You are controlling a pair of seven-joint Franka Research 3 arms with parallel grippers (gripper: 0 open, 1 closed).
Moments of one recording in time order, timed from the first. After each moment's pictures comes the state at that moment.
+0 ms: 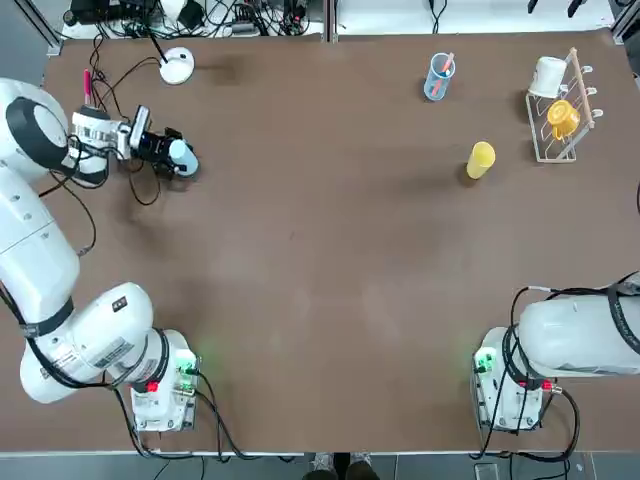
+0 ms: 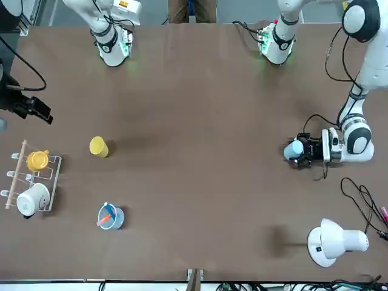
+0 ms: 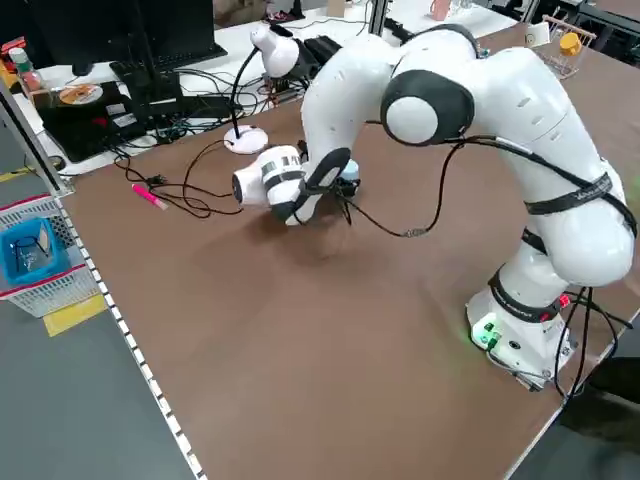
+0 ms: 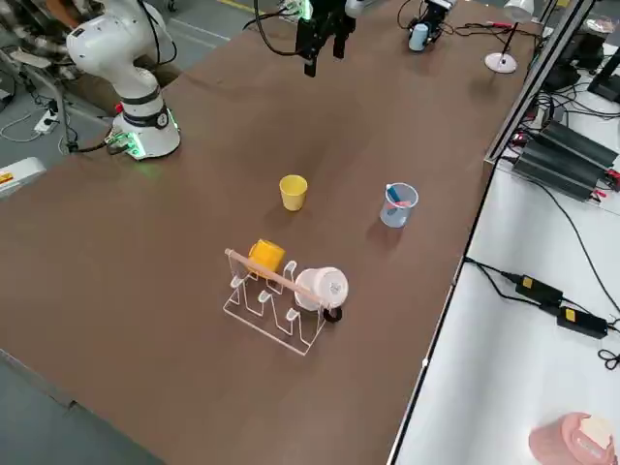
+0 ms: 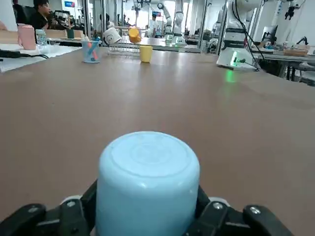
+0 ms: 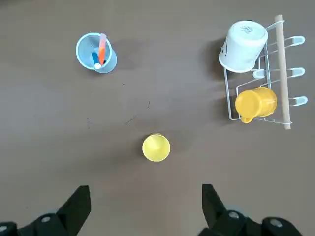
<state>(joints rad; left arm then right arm) 0.51 0.81 -0.13 -1.75 -0.89 1.61 2.55 -0.08 0.03 0.08 -1.56 -0.02 1.59 0.18</state>
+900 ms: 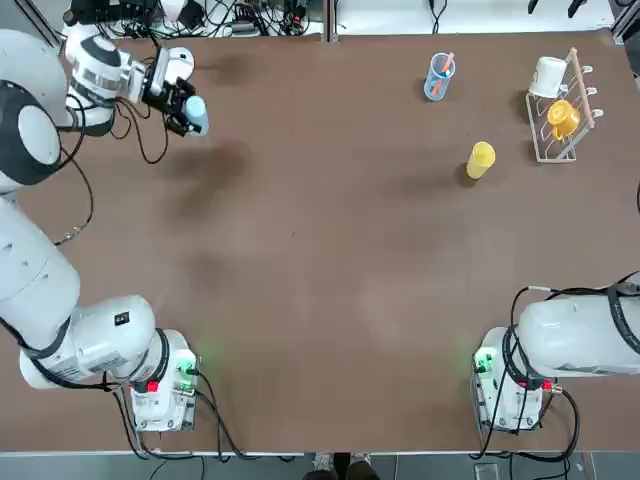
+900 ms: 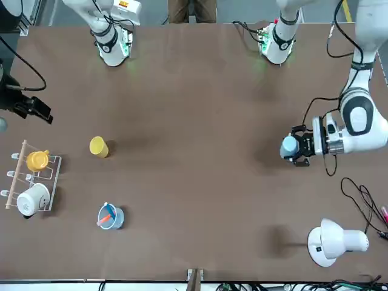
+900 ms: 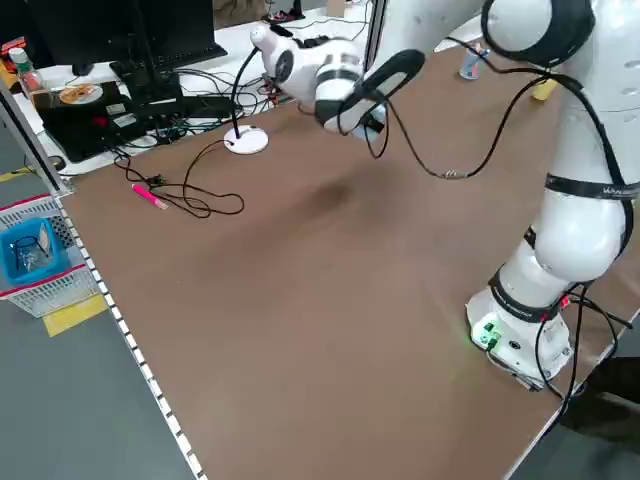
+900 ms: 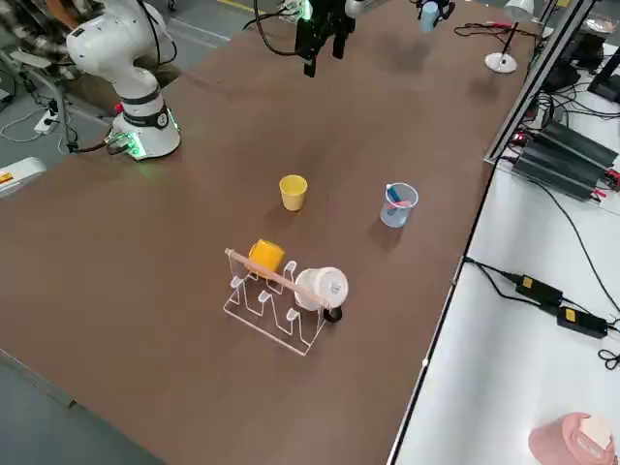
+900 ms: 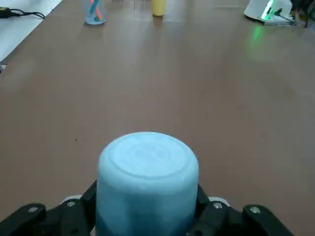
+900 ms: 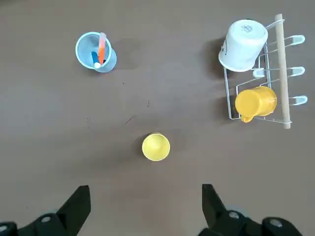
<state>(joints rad) 0.22 0.33 -0.13 -2.00 -0.89 1.95 2.20 -0.08 0.03 0.08 -1.56 -0.02 1.59 0.18</state>
